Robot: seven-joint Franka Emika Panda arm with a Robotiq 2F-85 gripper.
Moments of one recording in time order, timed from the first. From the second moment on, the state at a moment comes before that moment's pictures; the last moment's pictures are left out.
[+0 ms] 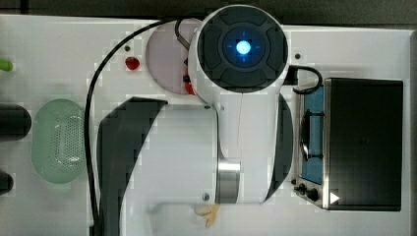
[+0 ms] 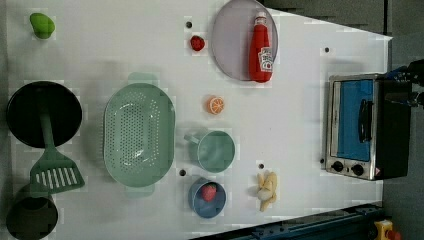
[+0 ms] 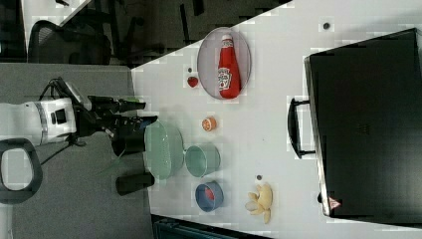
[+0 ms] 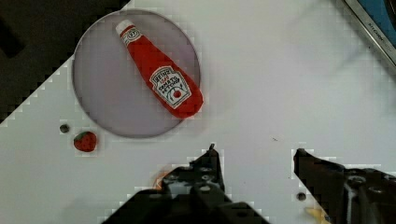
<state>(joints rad) -0.02 -0.02 0.02 -1.79 0.02 0.22 -0.06</state>
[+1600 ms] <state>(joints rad) -0.09 0.15 0.10 -1.90 0.02 0.39 -0.19</state>
